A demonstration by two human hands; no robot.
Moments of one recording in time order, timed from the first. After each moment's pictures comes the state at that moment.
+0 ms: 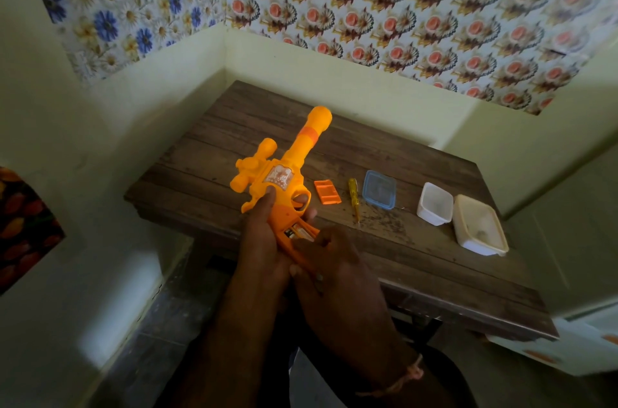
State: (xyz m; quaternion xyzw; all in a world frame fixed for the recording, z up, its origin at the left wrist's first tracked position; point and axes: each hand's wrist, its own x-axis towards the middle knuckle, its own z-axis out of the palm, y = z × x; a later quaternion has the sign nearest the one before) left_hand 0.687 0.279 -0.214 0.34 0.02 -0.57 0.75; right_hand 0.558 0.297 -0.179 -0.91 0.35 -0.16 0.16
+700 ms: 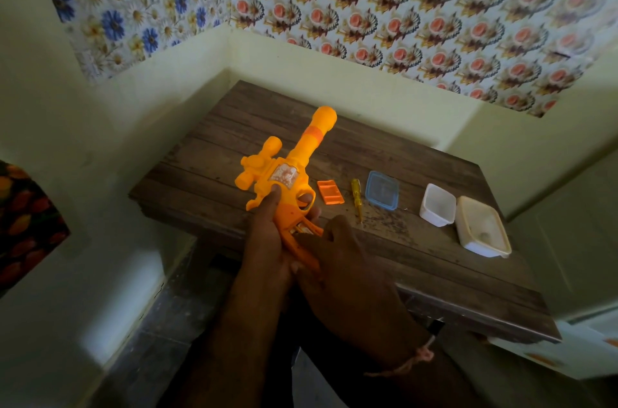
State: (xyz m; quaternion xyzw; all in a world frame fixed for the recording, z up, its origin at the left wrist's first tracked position) left_hand 0.684 0.278 -0.217 0.32 0.02 -0.57 0.76; right_hand 0.560 0.289 -0.162 -0.93 0.34 -0.08 0.13
